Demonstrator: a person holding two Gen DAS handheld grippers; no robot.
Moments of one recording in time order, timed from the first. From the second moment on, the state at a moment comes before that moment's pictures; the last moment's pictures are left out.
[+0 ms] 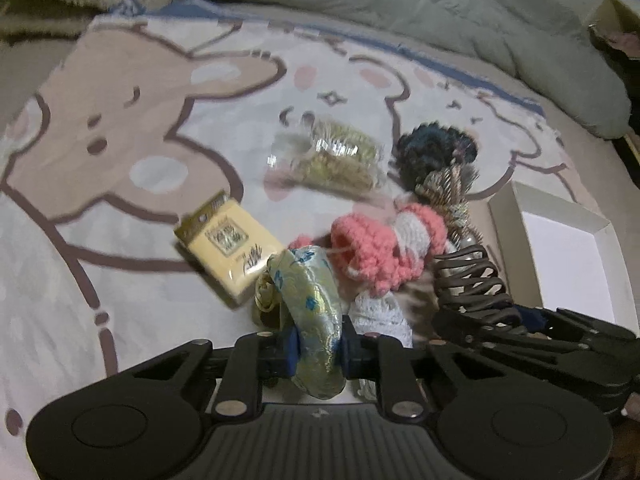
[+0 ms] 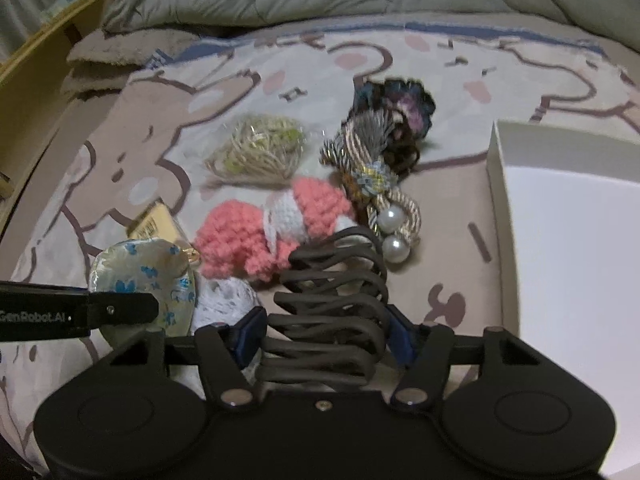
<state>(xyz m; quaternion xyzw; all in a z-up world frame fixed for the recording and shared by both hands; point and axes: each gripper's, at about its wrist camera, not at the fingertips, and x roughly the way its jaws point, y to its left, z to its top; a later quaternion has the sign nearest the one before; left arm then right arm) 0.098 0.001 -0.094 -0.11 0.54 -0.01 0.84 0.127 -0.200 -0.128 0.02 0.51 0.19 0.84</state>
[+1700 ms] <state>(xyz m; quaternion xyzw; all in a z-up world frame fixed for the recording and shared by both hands) 0.108 -0.115 0.057 0.01 0.31 -0.08 0.95 0.123 -0.309 0.043 0.03 0.27 0.11 0.96</state>
